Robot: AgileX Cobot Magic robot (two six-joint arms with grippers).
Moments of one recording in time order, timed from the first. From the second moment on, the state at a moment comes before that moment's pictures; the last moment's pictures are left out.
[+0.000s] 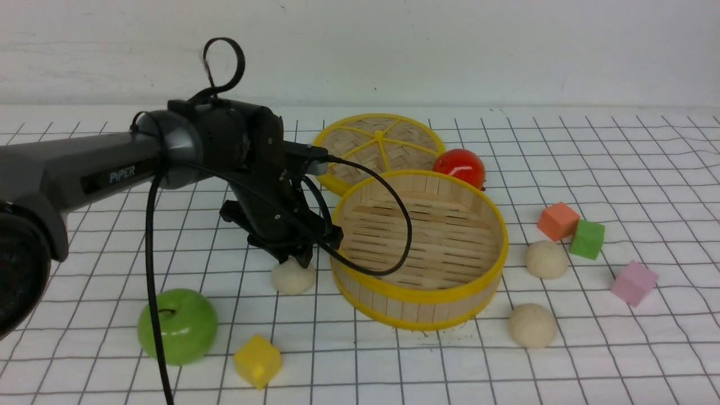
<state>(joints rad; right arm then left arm) 0.01 -0.01 0.01 0.23 0.43 -0.04 -0.39 2.10 -1.62 -0.04 0.79 -0.03</state>
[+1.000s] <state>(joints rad) 0.01 -0.01 0.01 0.23 0.43 -0.04 -0.57 2.07 -1.62 -0.12 0.50 0.06</state>
